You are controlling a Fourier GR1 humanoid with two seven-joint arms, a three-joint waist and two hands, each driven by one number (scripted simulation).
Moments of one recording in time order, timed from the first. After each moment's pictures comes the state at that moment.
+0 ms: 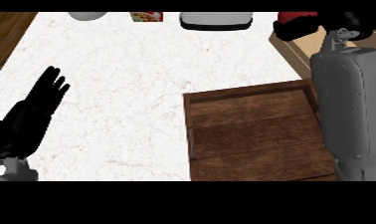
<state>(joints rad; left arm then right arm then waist) -0.03 0.20 0.22 -1.67 0.20 -0.12 0.30 -0.84 -0.17 -0.17 -1.42 1.27 0.28 0.50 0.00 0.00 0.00</state>
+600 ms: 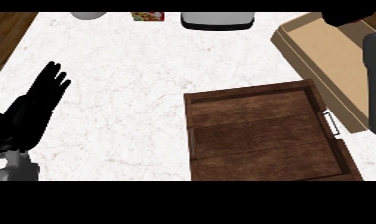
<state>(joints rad) -0.07 0.20 0.23 -1.65 0.20 -0.12 0.30 -0.88 -0.38 -0.29 -1.18 1.22 0.18 0.39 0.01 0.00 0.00</state>
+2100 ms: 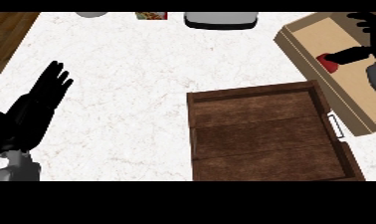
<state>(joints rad) -0.07 0.20 0.22 -1.65 0.20 -0.14 0.30 -0.89 -0.51 -0.54 -0.40 0.99 -0.22 -0.08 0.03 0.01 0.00</state>
